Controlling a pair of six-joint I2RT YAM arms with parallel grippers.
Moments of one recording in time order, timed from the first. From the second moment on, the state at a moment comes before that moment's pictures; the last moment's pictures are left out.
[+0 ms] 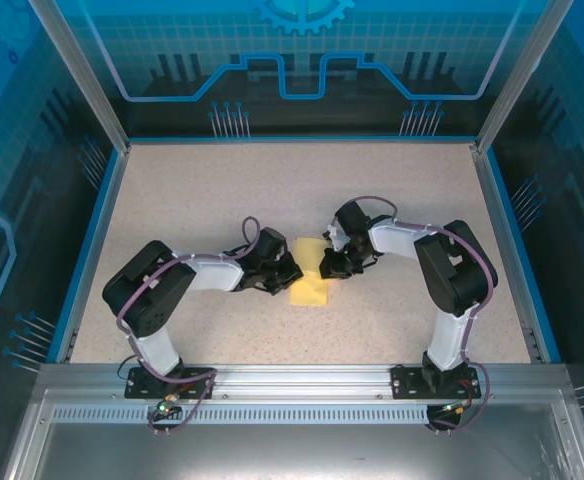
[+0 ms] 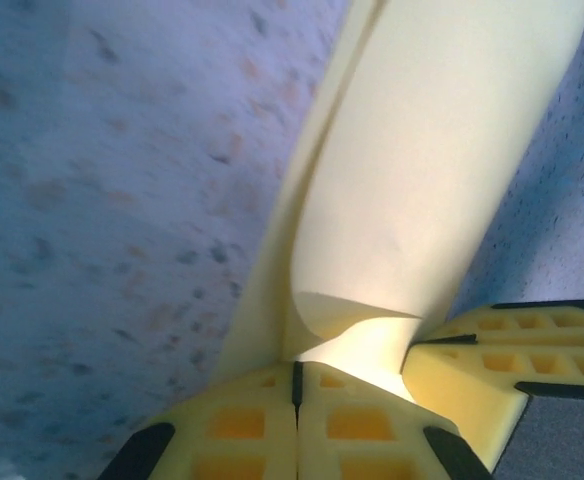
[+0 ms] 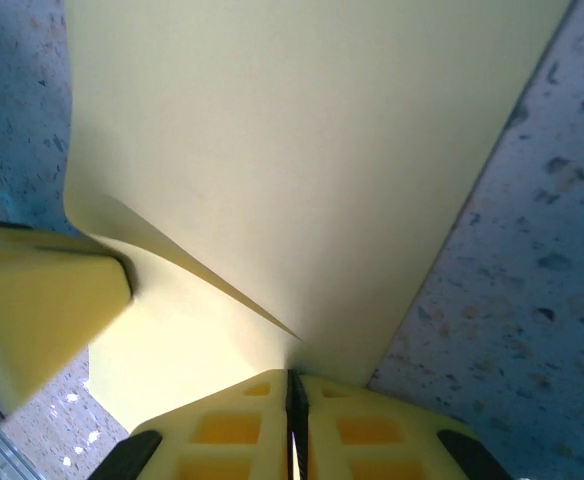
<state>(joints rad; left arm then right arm) -0.62 1.75 0.76 0.09 0.29 -1.23 0.47 1.87 1.05 -0.54 -0.49 0.34</state>
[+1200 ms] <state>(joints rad) -0.55 1.77 0.80 0.05 0.28 -1.12 0.48 1.88 1.06 -0.56 -0.48 0.34</state>
